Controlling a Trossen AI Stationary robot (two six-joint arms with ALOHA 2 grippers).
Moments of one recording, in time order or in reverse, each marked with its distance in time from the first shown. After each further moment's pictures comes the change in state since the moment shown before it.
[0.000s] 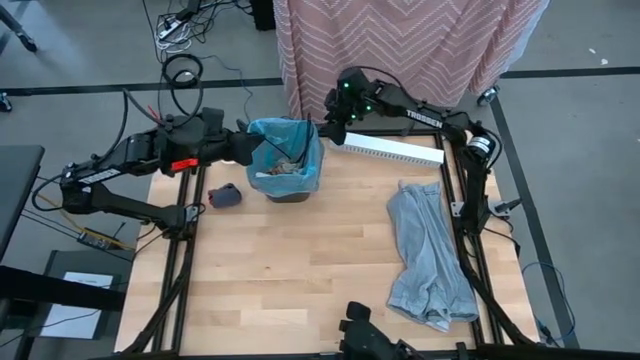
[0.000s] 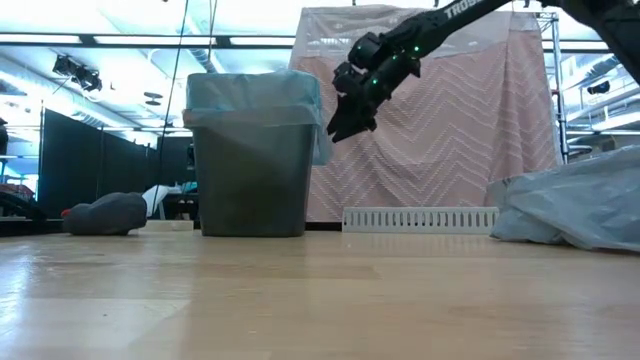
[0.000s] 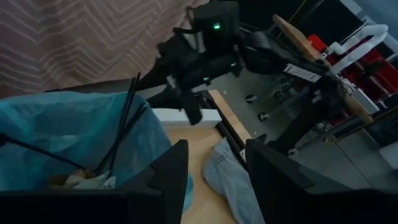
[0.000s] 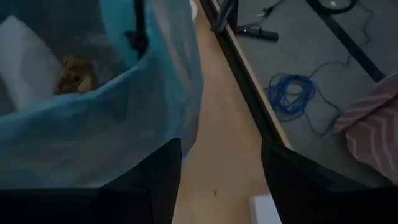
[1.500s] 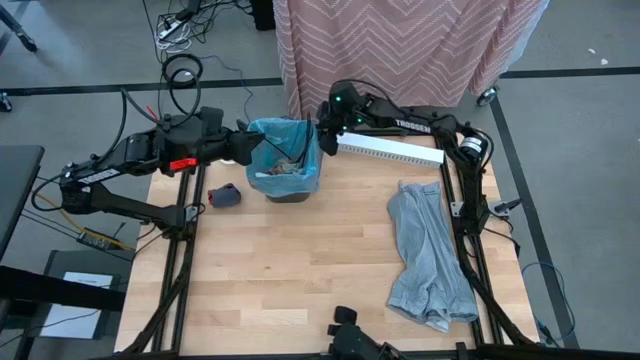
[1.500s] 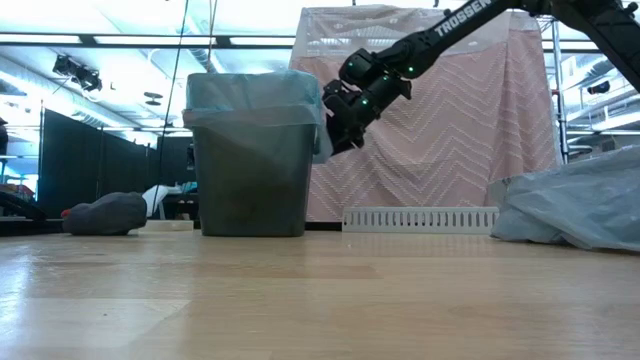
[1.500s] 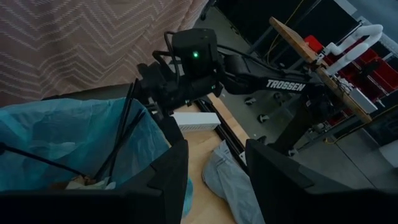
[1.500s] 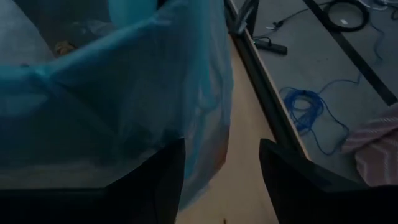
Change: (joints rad) left arm 0.001 -0.001 0.000 0.015 -0.004 0.029; right arm 0.035 0.049 -0.108 0.209 -0.004 -0.021
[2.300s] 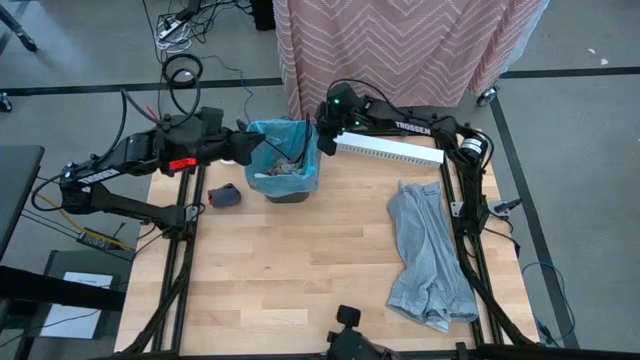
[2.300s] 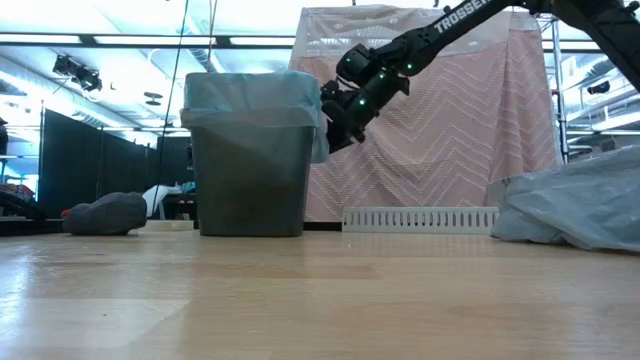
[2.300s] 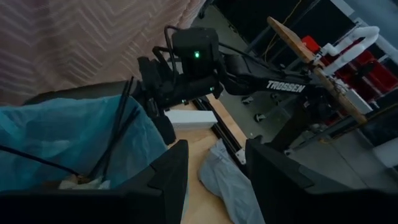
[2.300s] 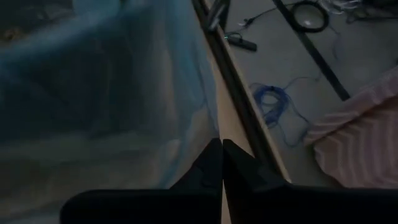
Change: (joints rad) left arm 0.000 0.000 0.000 0.003 0.015 -0.019; right arm 0.023 -0.009 0.007 -0.008 0.145 -0.033
